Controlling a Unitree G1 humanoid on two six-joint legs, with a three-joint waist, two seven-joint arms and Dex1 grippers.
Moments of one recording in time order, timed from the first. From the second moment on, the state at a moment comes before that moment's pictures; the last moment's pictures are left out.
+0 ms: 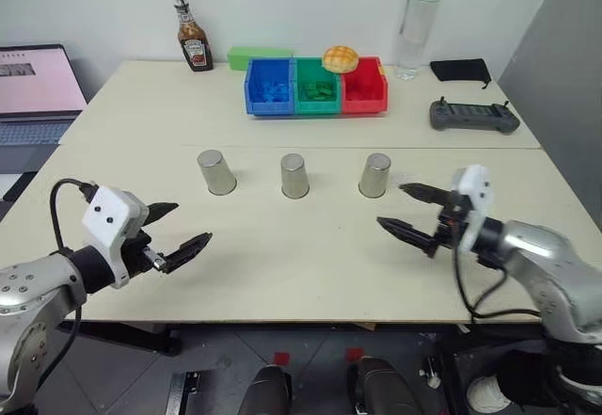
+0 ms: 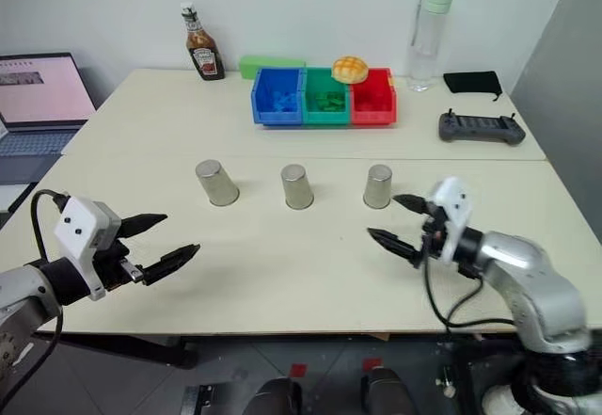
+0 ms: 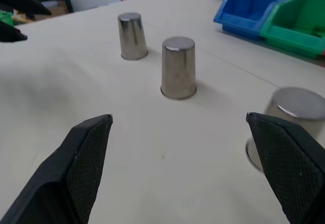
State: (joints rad) left arm 0.11 0.85 0.48 -0.51 -0.57 0.66 -0.75; right arm -0.34 -0.54 0.02 -0.34 0.49 0.58 0.70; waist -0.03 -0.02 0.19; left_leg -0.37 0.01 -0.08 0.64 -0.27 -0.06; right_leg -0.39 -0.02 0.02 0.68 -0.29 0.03
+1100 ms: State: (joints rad) left arm 0.06 0.89 0.51 -0.51 -0.68 0.71 -0.80; right arm -1.05 0.05 0.18 0.83 0.10 0.30 0.45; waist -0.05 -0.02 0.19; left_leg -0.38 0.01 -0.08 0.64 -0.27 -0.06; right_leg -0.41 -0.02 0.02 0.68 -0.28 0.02
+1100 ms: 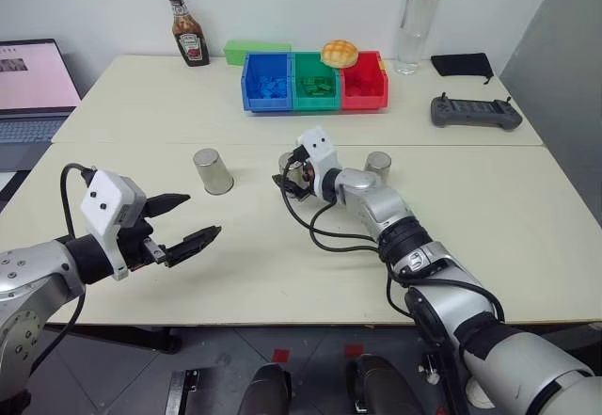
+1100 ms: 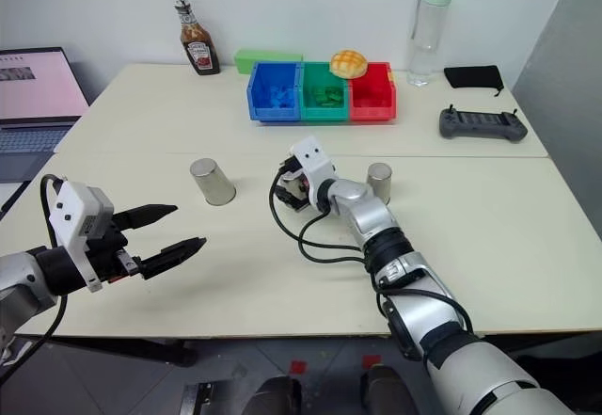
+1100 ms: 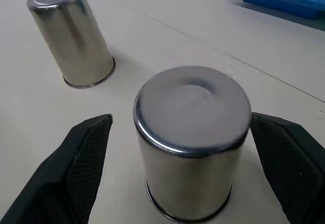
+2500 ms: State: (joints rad) left arm 0.01 0.89 0.42 -0.45 -0.63 0.67 -0.82; right arm -0.86 -0.06 0.16 0.41 0.04 0.44 0.38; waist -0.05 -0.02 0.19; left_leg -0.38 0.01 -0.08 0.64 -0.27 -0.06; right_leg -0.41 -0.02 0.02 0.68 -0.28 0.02
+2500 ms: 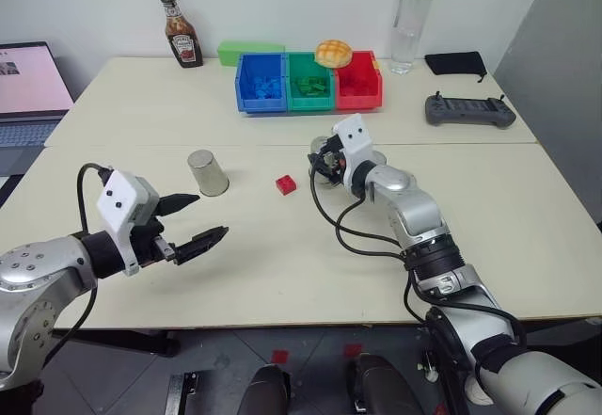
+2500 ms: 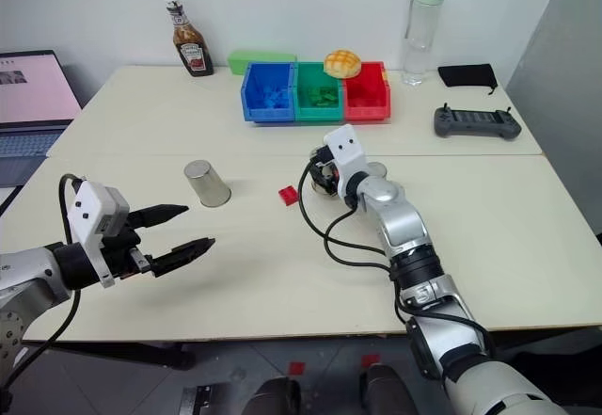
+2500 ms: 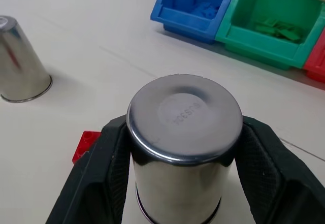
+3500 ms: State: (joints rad) left arm -0.01 0.90 0.38 -0.41 -0.57 0.65 -0.79; right arm -0.72 -0.37 0.10 -0.24 0.25 0.75 0.61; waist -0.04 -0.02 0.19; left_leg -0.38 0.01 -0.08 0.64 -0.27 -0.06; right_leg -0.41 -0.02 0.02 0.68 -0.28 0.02
